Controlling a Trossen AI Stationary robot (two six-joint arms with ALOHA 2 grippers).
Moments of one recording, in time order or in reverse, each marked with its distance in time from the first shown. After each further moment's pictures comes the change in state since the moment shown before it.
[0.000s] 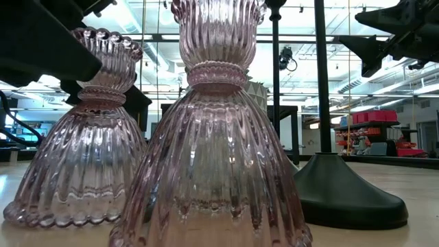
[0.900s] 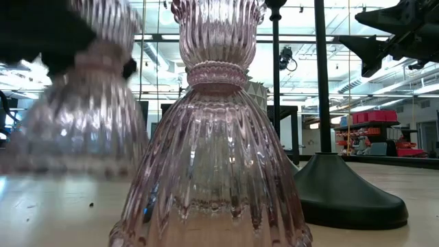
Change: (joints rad) left arm -0.002 -0.057 -0.001 -0.013 0.063 0.000; right arm 0.000 0.000 0.000 0.000 -0.001 0.000
